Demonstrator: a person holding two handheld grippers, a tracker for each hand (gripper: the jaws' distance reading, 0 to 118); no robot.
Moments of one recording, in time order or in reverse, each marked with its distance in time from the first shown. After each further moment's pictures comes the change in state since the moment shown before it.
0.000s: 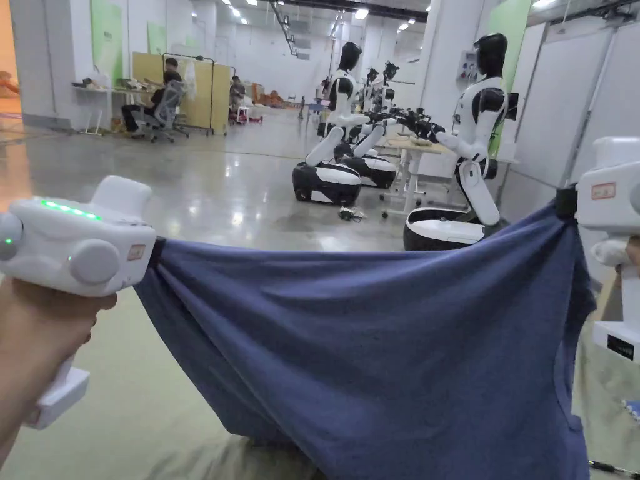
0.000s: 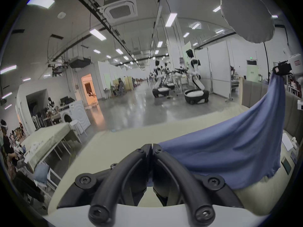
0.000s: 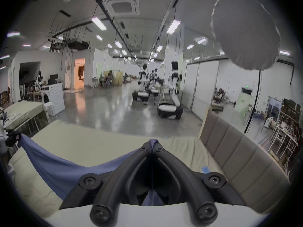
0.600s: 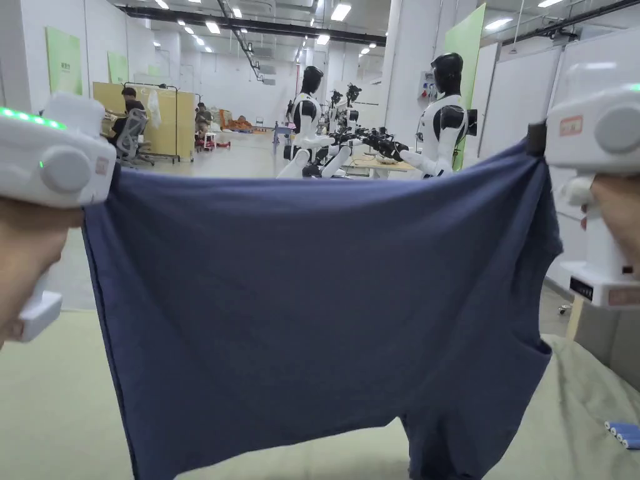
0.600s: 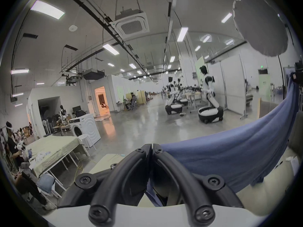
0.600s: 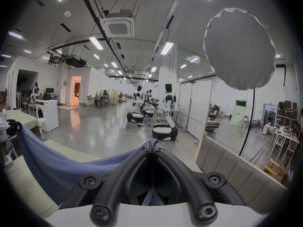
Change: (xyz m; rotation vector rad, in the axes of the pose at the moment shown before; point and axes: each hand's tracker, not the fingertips) left arm 0.007 0.089 -0.094 0.076 0.131 0.011; right arm 0.018 0.040 -0.055 0.127 -0.050 -0.008
